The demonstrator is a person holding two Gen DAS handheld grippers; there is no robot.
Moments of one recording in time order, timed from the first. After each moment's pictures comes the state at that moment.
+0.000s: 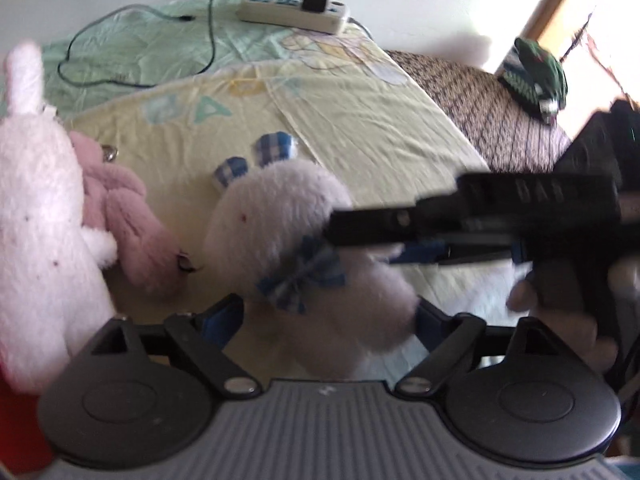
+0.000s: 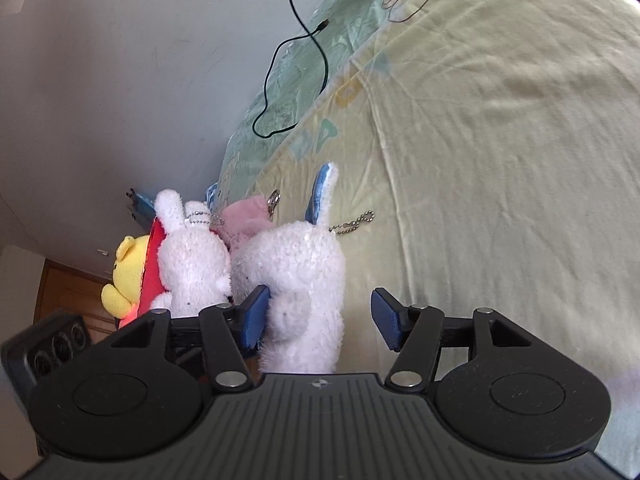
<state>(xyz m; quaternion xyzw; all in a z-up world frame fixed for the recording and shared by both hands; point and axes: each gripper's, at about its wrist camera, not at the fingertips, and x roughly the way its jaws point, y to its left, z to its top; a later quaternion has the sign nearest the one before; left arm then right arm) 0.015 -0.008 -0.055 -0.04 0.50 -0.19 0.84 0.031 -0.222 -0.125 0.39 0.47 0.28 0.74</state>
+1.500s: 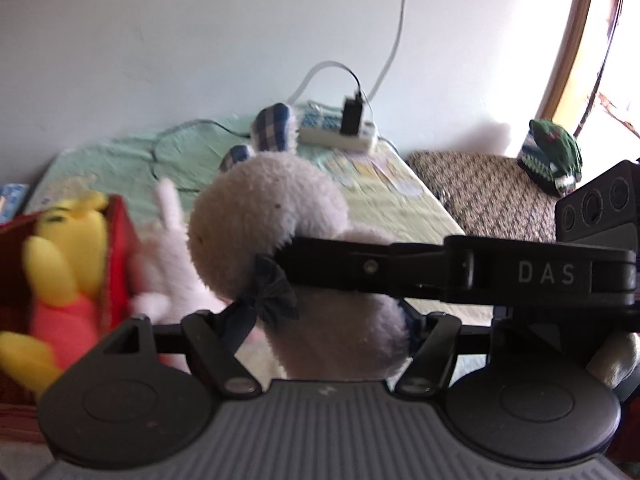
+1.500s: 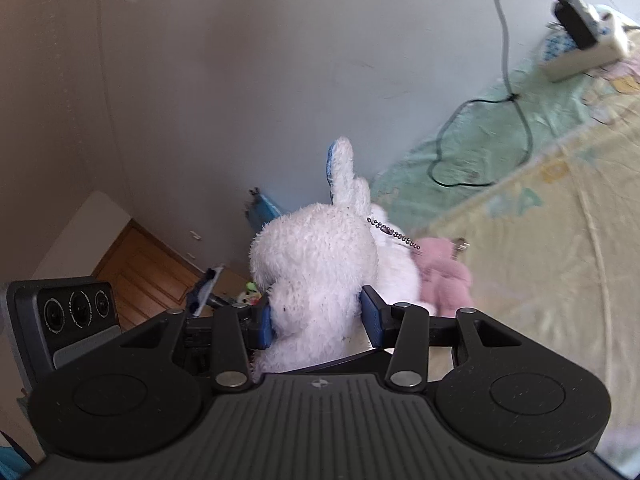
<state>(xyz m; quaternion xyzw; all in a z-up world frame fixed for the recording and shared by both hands) -0.061 0.013 0.056 -0.01 0.37 -0.11 0.92 -0.011 -0.158 -0.020 0.34 0.29 0.43 0.78</state>
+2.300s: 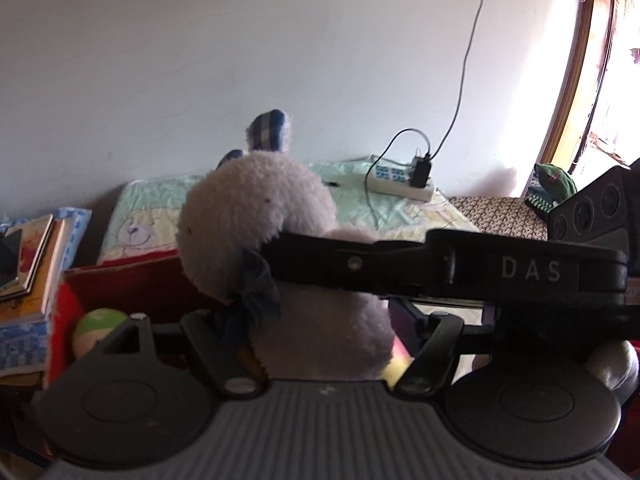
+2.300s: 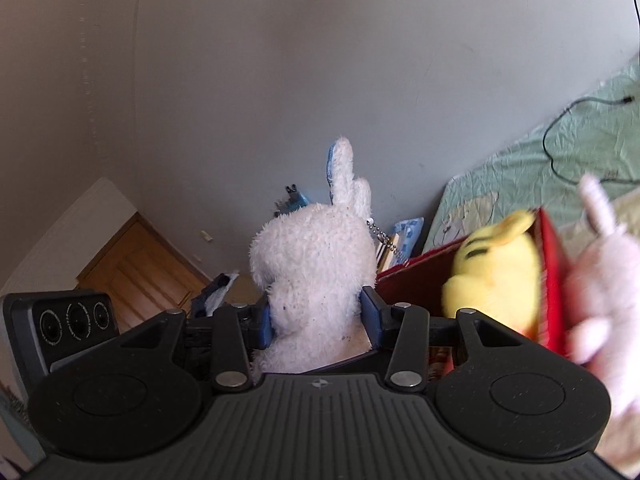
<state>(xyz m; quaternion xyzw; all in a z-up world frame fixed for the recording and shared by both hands) -0.101 0.226 0.089 -0.03 0.32 -0.13 0.94 -0.015 0.054 0.020 0.33 0.27 0.41 0.81</state>
